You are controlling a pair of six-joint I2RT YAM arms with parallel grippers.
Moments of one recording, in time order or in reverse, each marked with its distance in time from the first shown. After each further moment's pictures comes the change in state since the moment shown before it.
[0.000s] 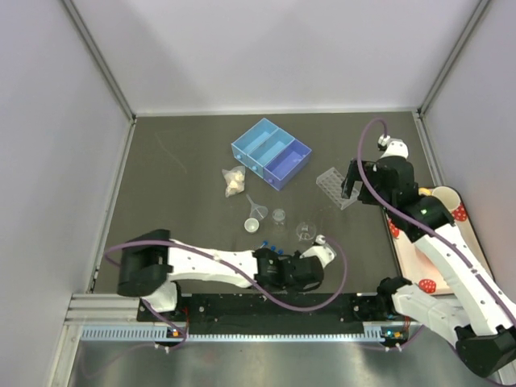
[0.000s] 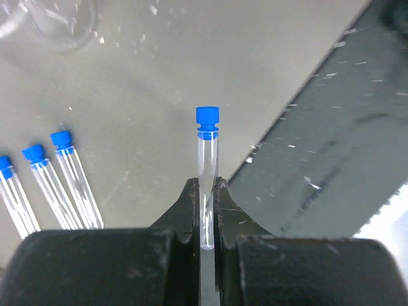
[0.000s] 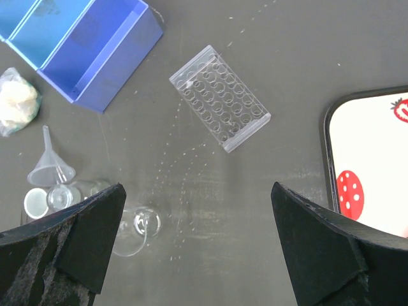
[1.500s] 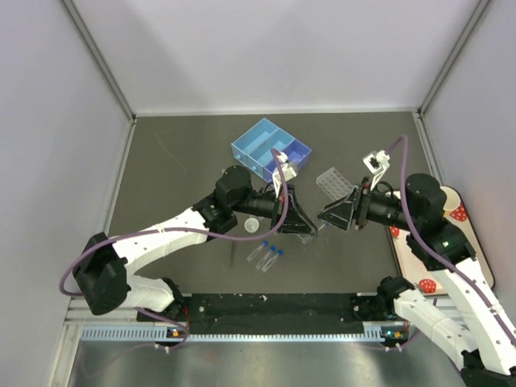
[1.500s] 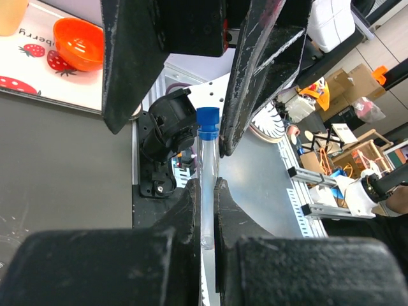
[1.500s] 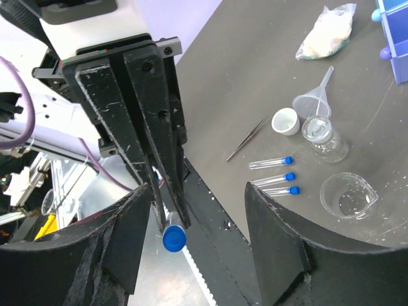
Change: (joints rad) left arm 0.588 -0.344 -0.107 0.819 1.219 -0.147; right arm 0.000 -0.241 -0.084 0.193 -0.938 0.099
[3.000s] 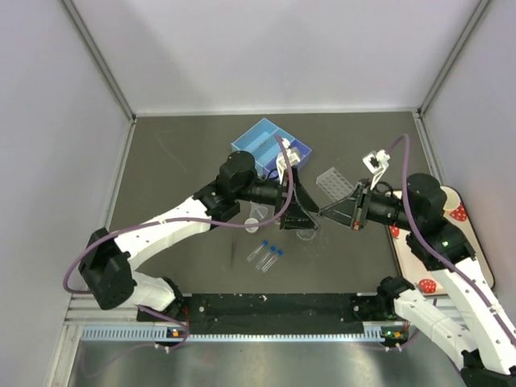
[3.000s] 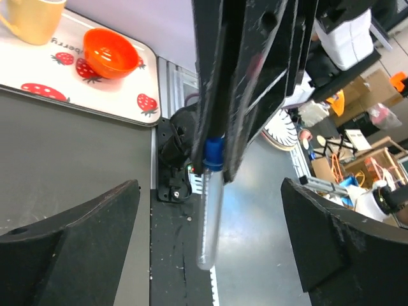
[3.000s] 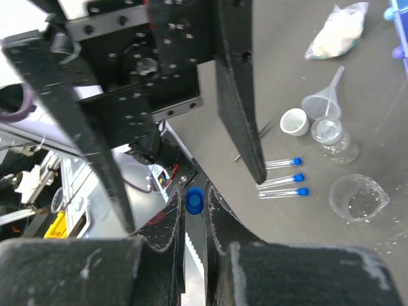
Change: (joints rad) left arm 0.047 0.055 0.111 -0.083 0.012 0.023; right arm 0.000 -0.012 -0.009 0.031 -0.040 0.040
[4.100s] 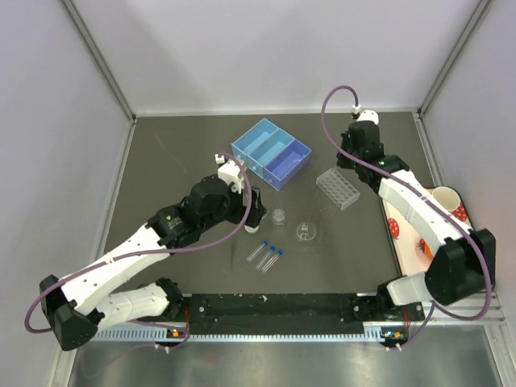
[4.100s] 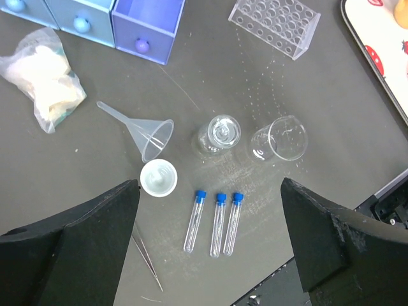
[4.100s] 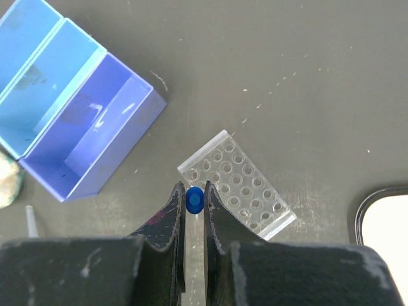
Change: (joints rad) left arm 0.007 -0.377 -0.103 -0.758 -1.061 0.214; right arm -0.074 0.688 0.238 0.093 0.934 -0.209
